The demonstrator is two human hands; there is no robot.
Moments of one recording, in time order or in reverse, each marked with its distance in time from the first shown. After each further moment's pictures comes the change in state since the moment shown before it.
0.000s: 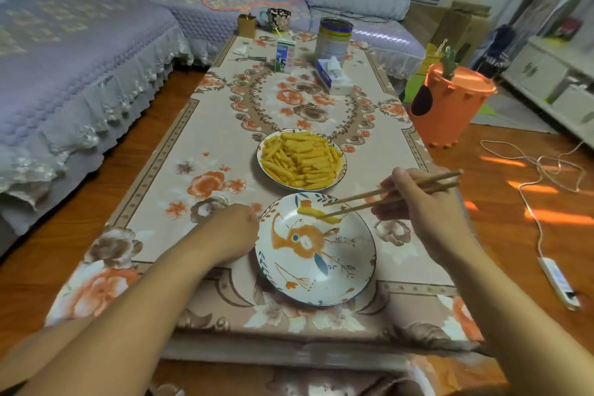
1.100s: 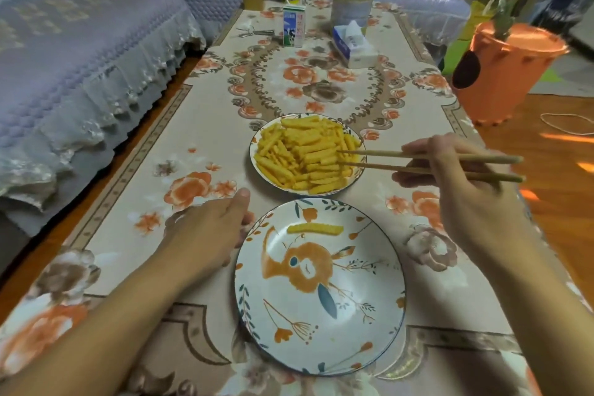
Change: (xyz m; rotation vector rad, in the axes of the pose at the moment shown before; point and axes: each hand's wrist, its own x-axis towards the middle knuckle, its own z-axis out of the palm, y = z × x) left_hand 0.043 -0.010 0.015 -0.157 0.188 -0.076; right_hand 0.069 0.039 0.001 0.031 -0.001 -0.289
